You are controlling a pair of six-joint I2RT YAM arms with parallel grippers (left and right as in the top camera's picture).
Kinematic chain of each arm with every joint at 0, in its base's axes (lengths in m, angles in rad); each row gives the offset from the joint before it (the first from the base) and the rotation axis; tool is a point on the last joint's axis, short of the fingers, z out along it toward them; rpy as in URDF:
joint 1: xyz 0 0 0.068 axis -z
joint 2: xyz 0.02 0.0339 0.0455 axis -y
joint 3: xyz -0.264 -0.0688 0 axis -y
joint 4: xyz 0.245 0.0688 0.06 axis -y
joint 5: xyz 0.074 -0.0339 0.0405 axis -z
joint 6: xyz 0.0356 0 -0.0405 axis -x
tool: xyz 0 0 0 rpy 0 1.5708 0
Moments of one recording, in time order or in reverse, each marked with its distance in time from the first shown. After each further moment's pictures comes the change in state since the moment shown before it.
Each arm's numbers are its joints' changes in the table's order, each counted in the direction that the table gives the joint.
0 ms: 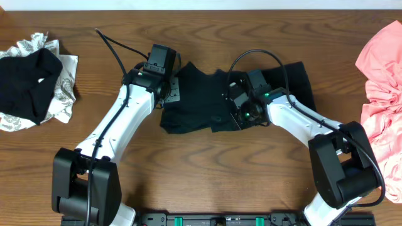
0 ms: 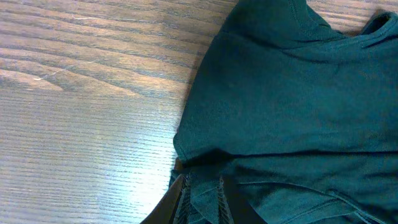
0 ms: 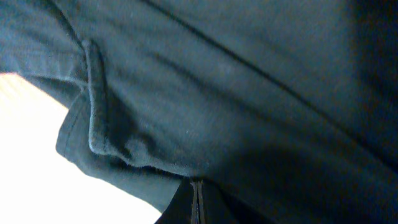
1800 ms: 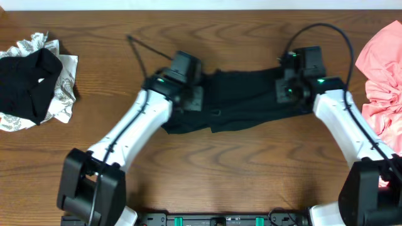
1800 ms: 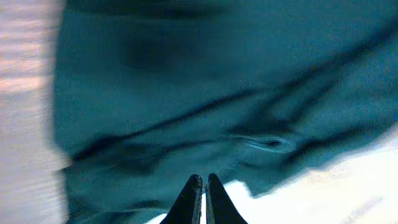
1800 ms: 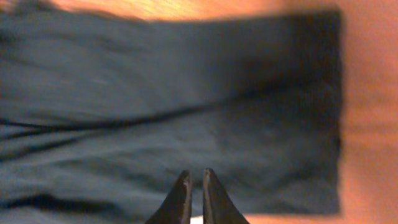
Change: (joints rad) left arm 0.158 0.000 0.000 0.027 0.169 -0.051; right arm 0.302 0.204 0.079 -0.111 0.240 -0.158
